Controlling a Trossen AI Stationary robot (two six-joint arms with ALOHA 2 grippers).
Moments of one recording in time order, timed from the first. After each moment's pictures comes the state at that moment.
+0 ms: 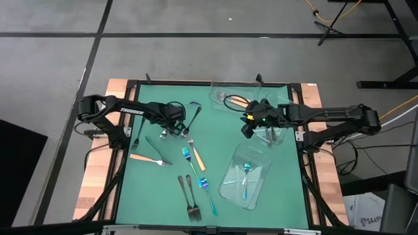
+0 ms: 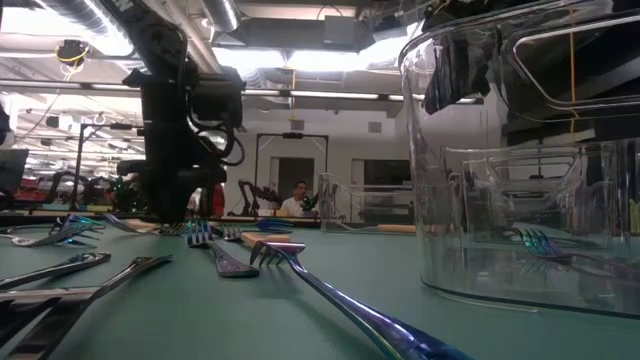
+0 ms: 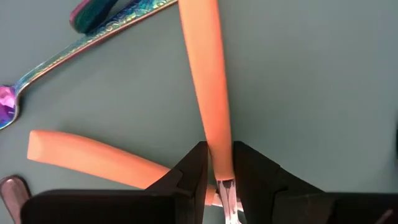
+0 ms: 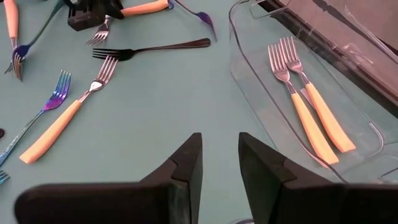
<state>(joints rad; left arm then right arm) 0.32 1.56 0.75 -0.64 -0.29 -0.75 -0.06 1.21 0.97 -0.58 0.32 0.41</state>
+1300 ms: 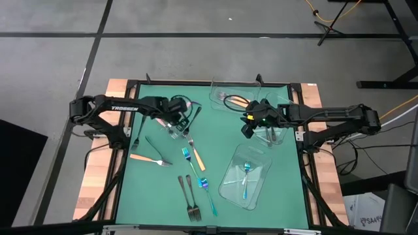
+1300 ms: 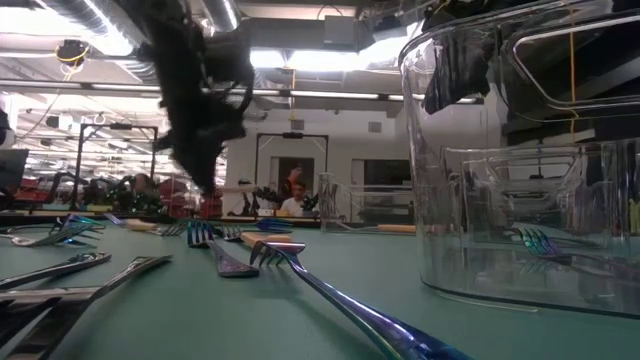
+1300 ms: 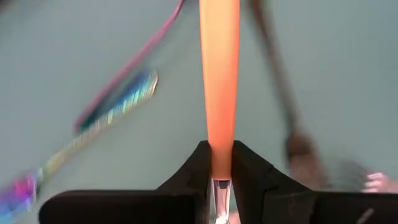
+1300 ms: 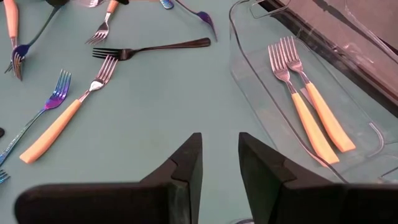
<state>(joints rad) 0.32 1.46 0.89 -0.62 -0.26 -0.49 -0.06 1.21 0.97 -0.58 0.32 0.41</state>
